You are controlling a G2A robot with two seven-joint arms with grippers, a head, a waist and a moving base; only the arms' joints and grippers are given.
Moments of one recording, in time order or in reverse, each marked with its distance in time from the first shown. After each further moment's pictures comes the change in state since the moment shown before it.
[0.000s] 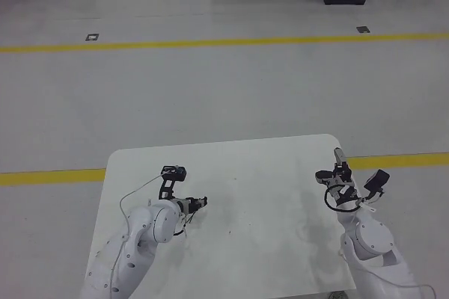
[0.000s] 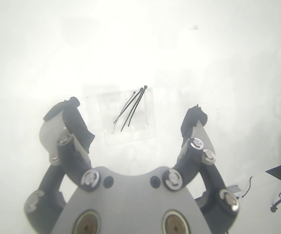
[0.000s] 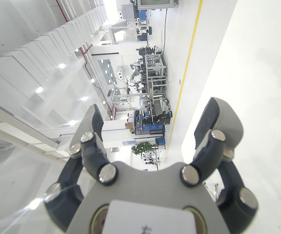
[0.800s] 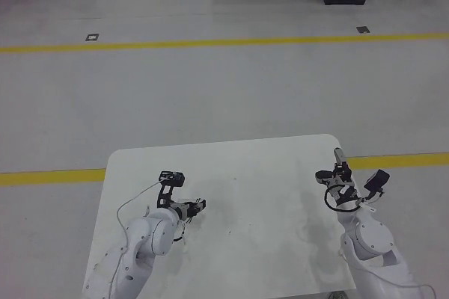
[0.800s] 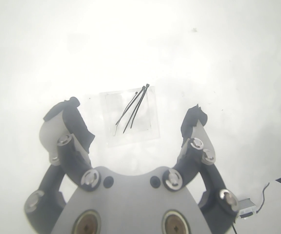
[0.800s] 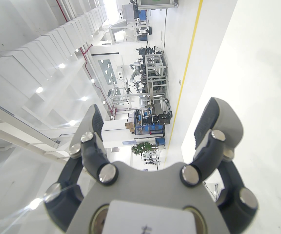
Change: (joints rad) left arm 0.087 0.012 -0.016 -0.033 0.030 -0.033 0.123; right arm 0.000 0.000 0.000 0.000 0.000 0.000 0.000
